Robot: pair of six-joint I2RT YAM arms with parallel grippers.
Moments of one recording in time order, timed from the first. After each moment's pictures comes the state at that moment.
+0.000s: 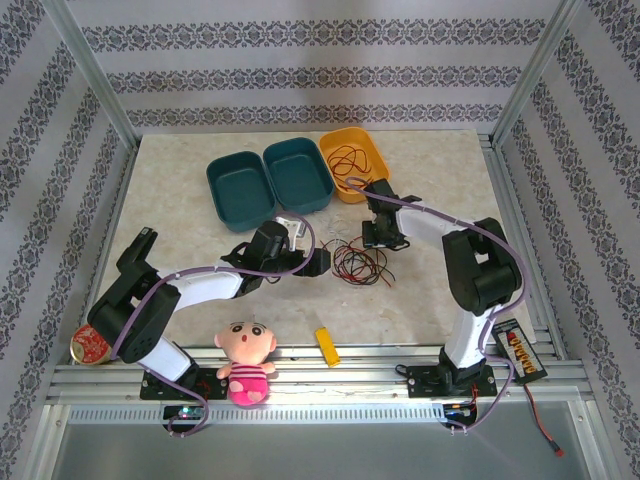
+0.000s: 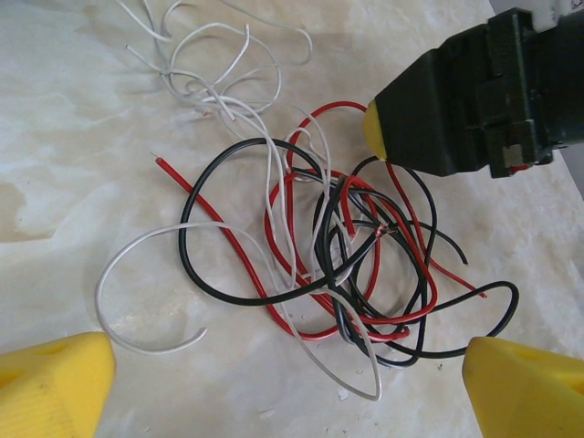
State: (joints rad) left arm -0.63 1.56 0.70 0.23 0.24 -0.56; right arm 0.38 1.85 1.18 -0.59 0.02 0.37
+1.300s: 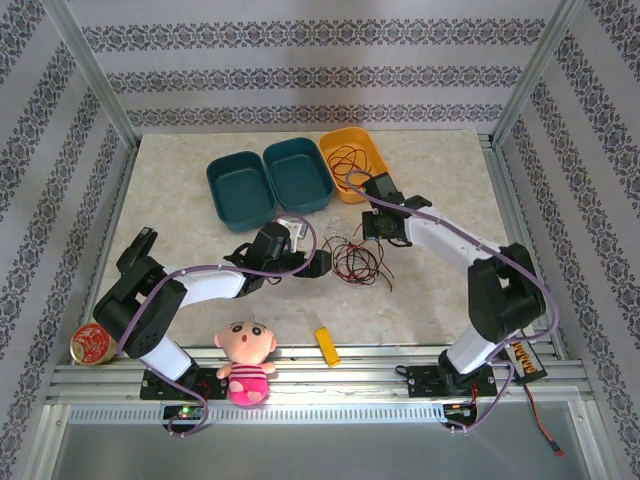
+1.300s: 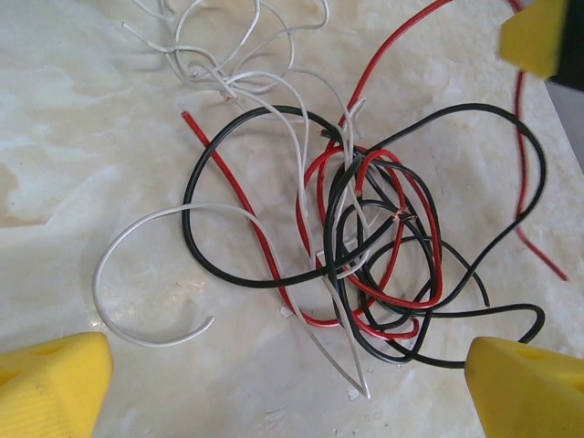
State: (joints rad) left arm -0.63 1.59 0.70 0.24 0.24 -0.58; right arm 0.45 1.62 1.15 -0.61 0.17 0.38
